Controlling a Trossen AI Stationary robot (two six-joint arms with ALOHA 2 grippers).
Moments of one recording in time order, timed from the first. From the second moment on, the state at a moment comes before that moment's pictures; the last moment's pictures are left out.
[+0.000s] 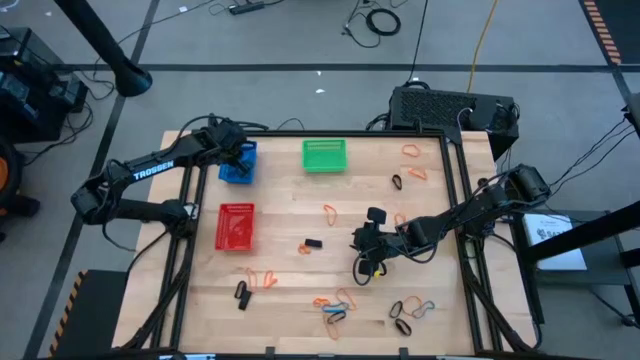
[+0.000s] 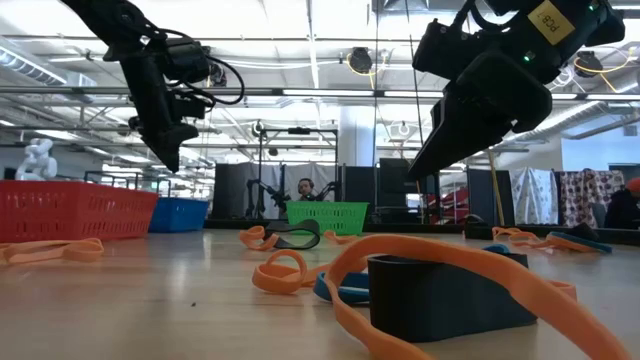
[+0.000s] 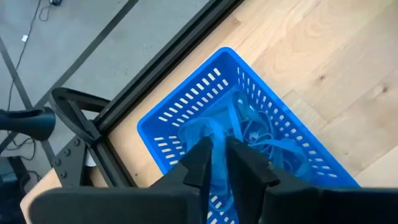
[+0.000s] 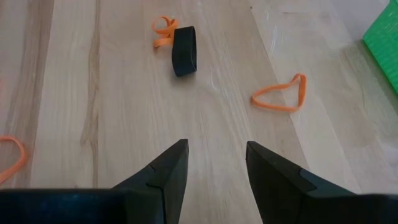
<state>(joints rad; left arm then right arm) 0.75 1.18 0.78 -0.64 -0.31 0.06 0.33 1.55 0.80 -0.13 0.44 0.32</state>
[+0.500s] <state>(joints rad) 0.70 1.18 0.82 -0.59 0.04 -0.07 0.33 1.55 0.80 -0.13 0.44 0.32</state>
